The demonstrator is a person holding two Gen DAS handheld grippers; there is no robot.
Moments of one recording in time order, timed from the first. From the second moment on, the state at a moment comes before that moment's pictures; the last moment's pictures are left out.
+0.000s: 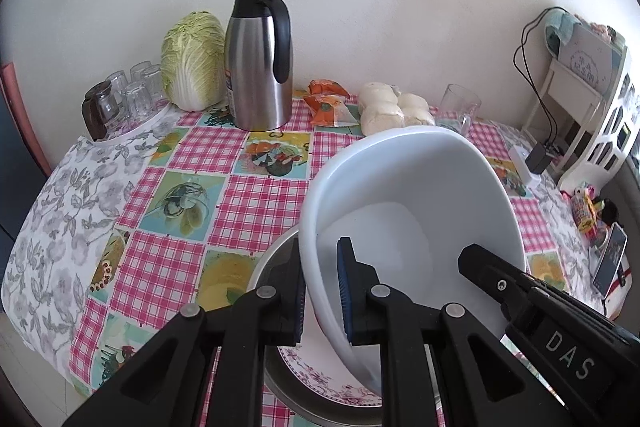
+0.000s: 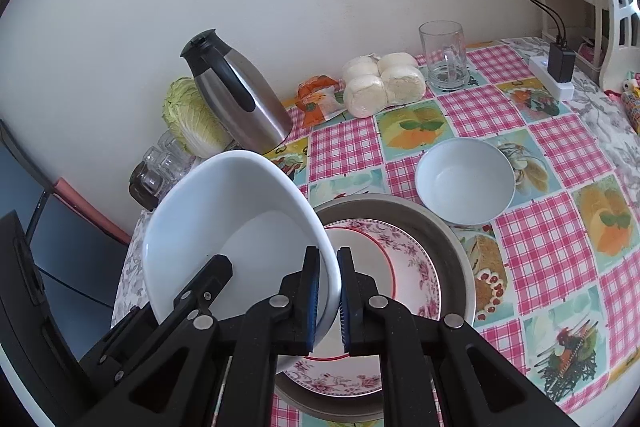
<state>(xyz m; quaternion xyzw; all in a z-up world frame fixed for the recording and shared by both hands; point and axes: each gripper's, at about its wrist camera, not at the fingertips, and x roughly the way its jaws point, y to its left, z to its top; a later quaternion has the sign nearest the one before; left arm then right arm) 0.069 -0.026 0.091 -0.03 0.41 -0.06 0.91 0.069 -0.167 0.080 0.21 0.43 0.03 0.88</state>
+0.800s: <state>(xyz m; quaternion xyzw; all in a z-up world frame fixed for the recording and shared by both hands) 0.077 -0.054 0.064 0.02 0.46 -0.07 0.88 0.069 -0.195 0.043 0.24 0.46 0.03 0.85</state>
